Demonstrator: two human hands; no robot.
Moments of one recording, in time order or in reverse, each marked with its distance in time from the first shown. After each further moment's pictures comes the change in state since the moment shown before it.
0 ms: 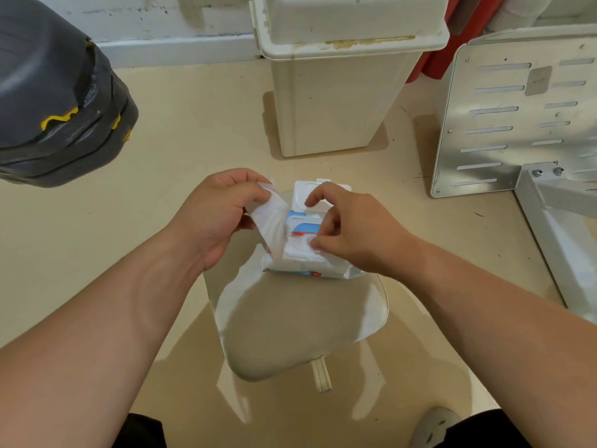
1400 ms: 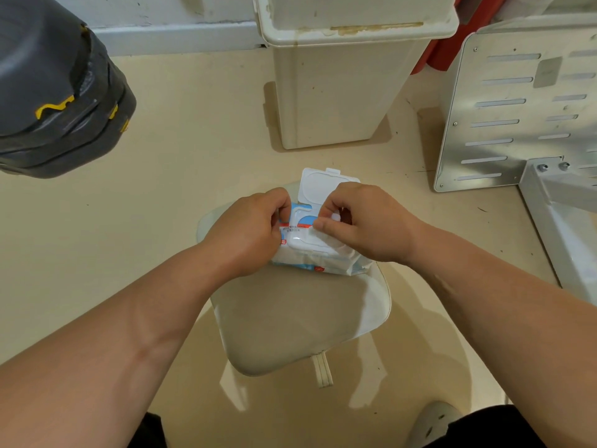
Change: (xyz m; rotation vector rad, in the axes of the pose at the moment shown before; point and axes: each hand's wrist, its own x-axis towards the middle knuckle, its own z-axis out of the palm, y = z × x) left_hand 0.005 -0.038 0.011 0.970 -0.114 0.306; right_hand 0.012 0.022 -0.002 -0.119 0.012 -0.169
